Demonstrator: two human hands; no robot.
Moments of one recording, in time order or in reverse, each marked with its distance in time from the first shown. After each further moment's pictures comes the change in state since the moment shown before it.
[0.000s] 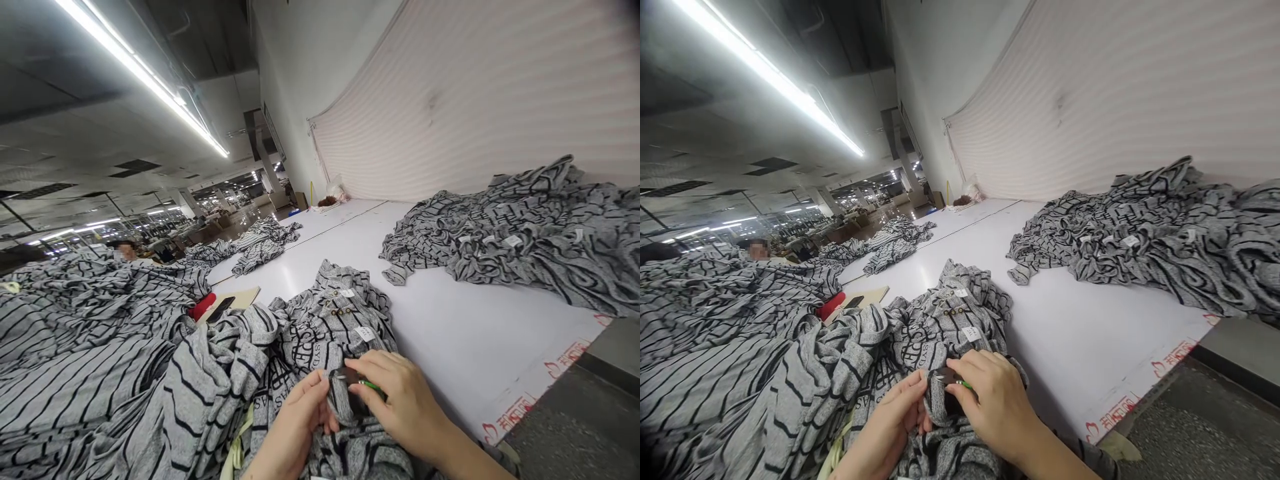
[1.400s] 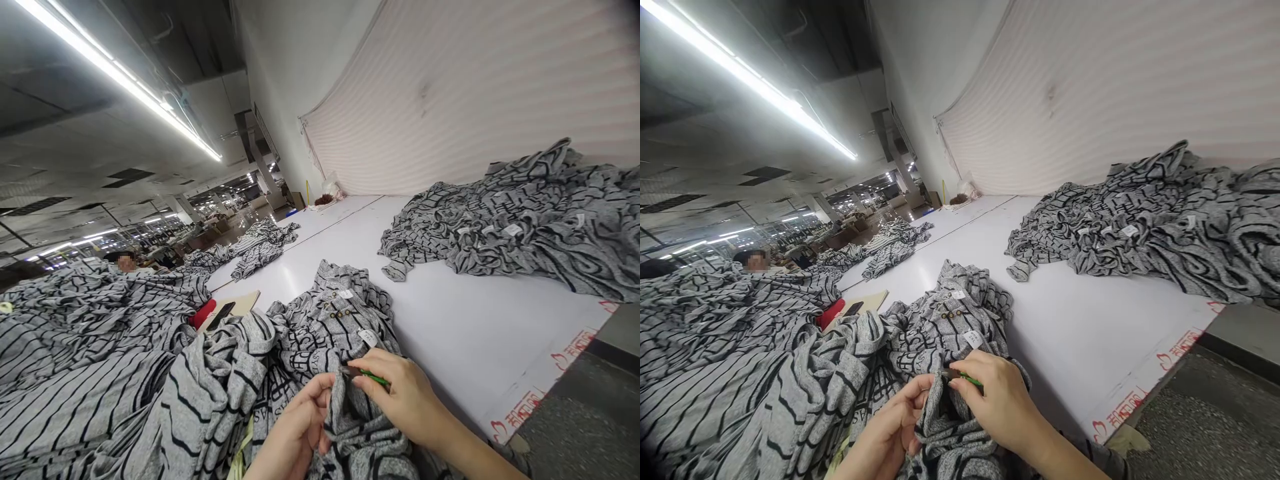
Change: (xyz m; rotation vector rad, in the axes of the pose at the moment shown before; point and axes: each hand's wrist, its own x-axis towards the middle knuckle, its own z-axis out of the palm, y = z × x) left_hand -0.003 0.009 -0.005 -0.030 -0.117 -0.079; right_hand 0.006 0.009 0.004 0.233 -0.021 0.164
